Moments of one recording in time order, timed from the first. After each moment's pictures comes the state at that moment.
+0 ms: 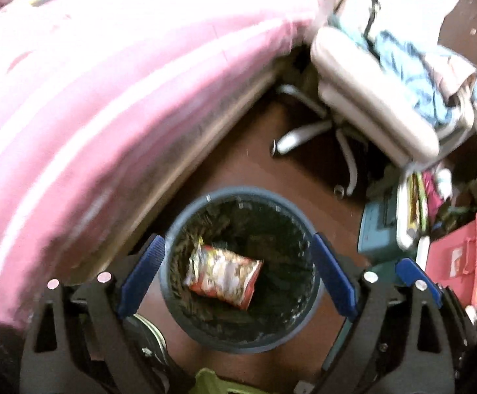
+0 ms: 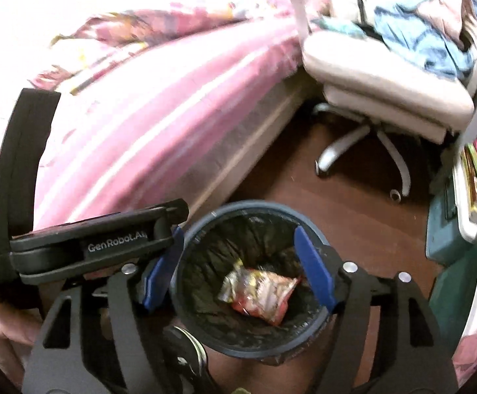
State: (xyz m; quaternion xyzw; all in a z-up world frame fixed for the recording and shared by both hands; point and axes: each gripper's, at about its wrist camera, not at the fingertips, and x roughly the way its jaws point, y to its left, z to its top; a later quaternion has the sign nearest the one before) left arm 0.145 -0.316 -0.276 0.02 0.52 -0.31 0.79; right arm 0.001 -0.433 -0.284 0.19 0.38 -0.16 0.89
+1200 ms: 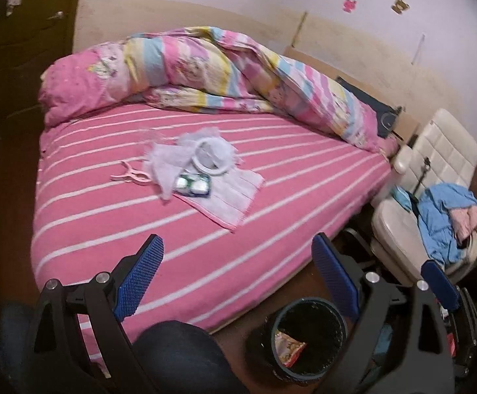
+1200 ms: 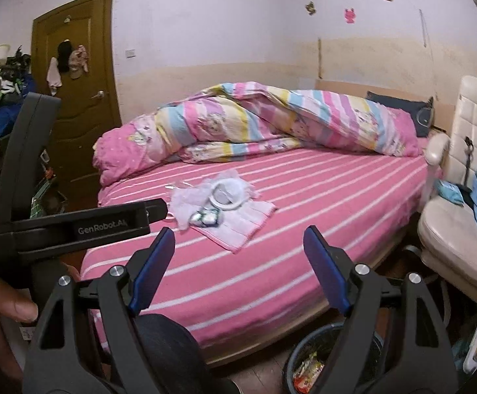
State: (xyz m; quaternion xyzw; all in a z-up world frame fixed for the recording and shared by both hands) left arm 0.137 -0.059 -0.057 -0.10 0.36 -0.12 0.92; right arm 0.022 -0.238 -0.064 0.05 0.21 0.04 0.97
